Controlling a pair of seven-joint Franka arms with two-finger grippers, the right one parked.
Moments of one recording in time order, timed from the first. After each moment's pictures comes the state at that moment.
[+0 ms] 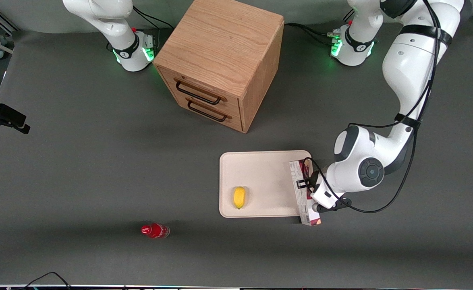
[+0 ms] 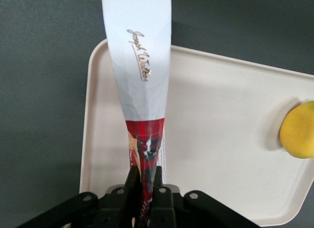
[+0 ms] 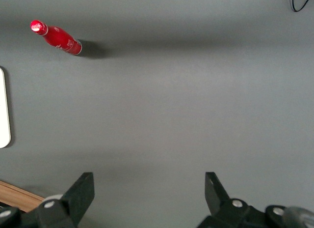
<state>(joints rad) 0.01 0.74 -0.43 -1.51 -0.01 2.18 -0.52</state>
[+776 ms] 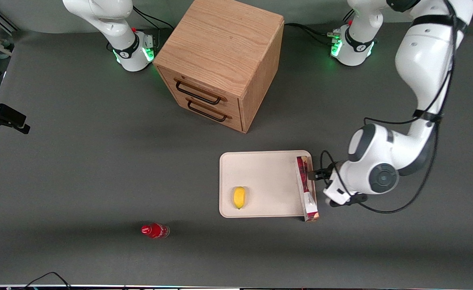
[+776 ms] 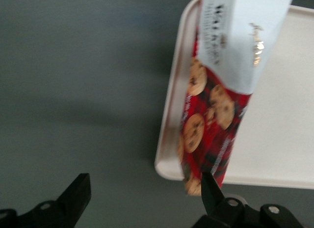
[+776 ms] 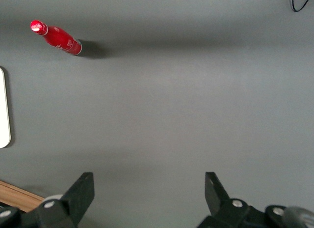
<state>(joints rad) 0.08 0.65 -0.43 -1.45 0.07 1.78 -0.52</state>
